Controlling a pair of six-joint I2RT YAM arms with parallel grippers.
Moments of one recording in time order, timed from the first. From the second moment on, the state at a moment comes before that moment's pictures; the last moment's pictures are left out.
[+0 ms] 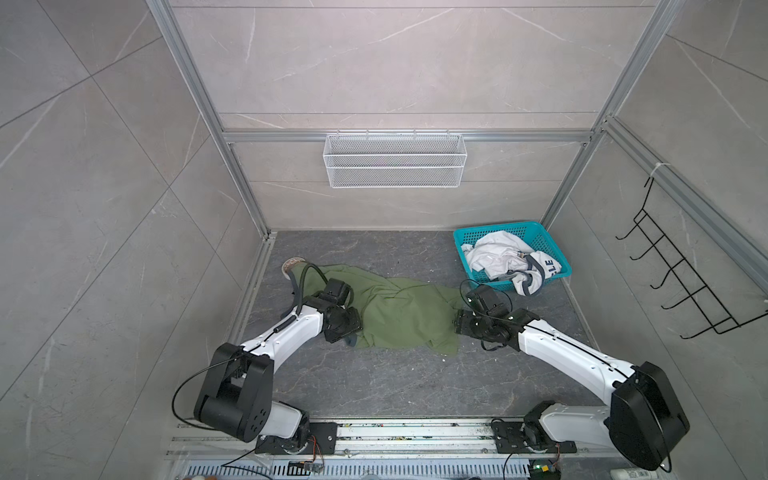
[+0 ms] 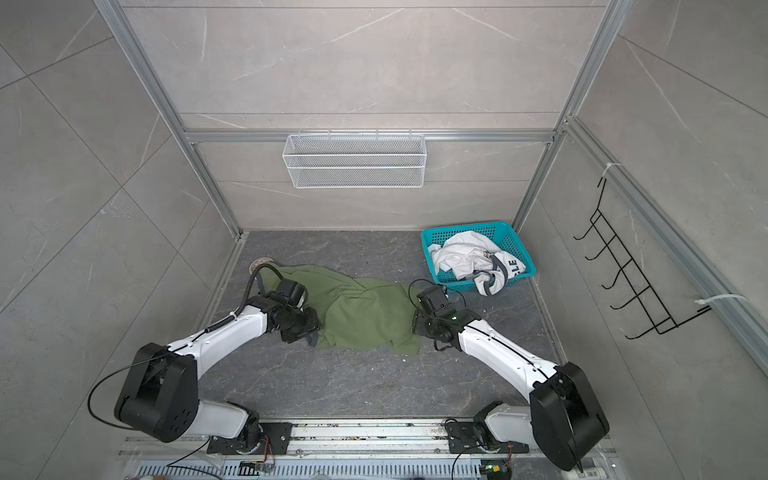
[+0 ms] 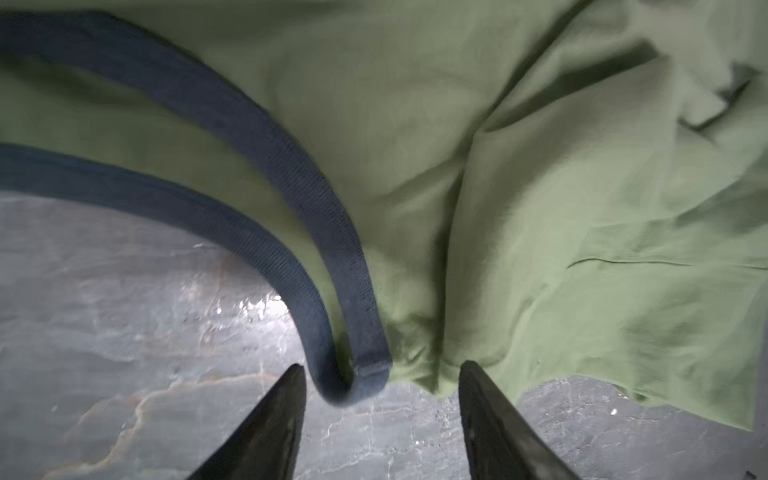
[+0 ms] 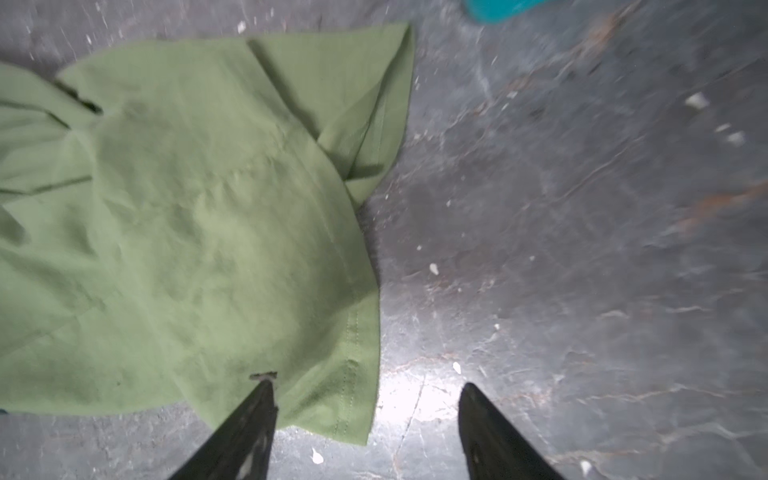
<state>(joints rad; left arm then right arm) -0.39 1.46 0.86 -0.63 0.16 -0.68 0.53 1.32 0.79 -0.53 0.07 0.68</state>
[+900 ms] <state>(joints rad) -0.33 1.41 1.14 -0.72 0.16 -0.61 0.56 1.51 1.11 -0.60 0.12 0.55</state>
